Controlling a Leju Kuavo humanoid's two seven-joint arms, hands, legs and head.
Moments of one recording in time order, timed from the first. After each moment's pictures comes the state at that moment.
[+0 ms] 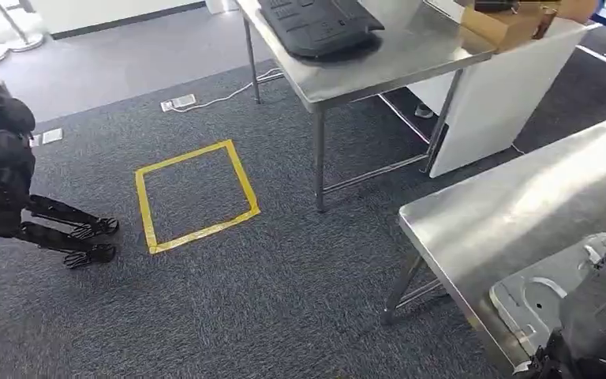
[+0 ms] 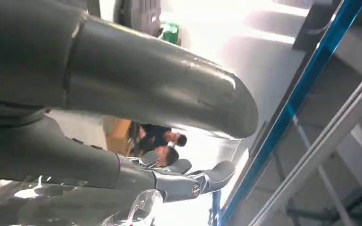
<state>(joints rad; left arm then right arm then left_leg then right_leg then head) -0.11 -0.02 -0.82 -0.22 1.02 0.11 -0.14 -0.15 -0.33 0.24 -2.44 0.26 -0.68 0.02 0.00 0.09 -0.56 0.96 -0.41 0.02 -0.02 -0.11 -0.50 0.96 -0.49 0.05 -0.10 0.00</state>
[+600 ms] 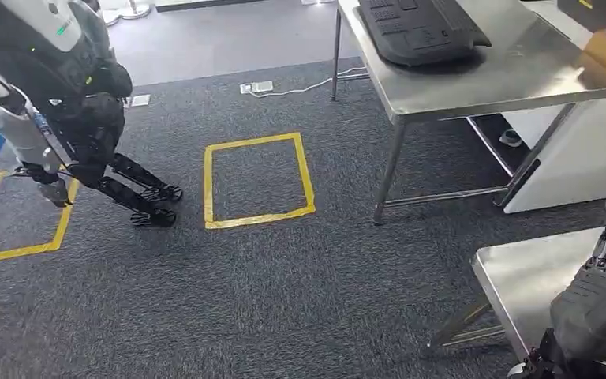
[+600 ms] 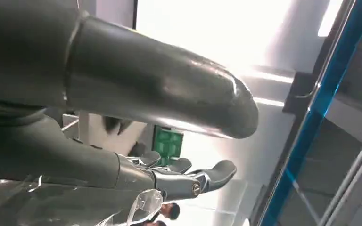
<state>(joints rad) -0.10 -0.03 -0.83 -0.22 1.02 0.10 -0.15 -0.14 -0.34 0.25 -2.44 0.26 -0.68 0.02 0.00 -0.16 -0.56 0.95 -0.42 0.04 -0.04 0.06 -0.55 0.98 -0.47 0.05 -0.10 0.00</state>
